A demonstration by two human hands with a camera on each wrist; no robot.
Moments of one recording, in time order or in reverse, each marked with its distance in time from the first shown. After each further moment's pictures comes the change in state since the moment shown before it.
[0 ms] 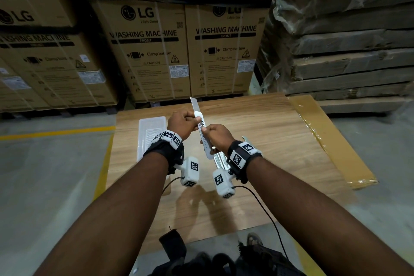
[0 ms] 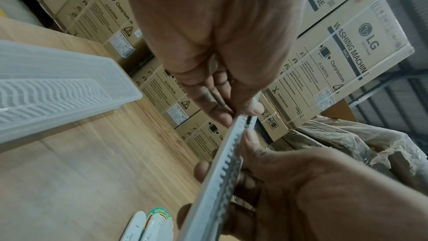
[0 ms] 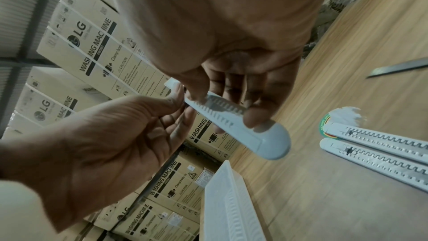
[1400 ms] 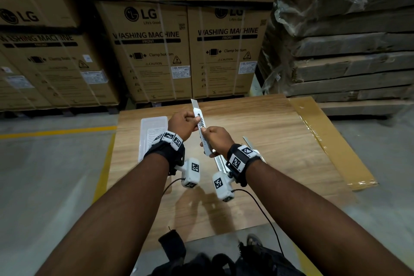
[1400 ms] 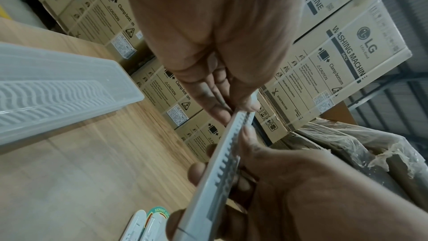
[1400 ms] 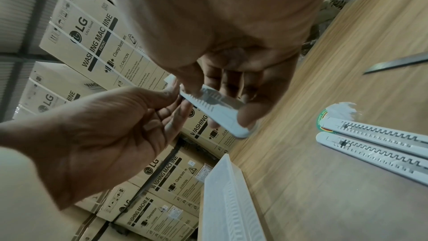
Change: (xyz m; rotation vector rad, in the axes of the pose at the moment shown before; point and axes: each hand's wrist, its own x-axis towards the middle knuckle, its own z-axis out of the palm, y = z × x) left_hand -0.008 0.000 -0.003 -0.047 0.017 -0.018; right_hand -0.005 0.006 0.007 0.061 -0.023 0.008
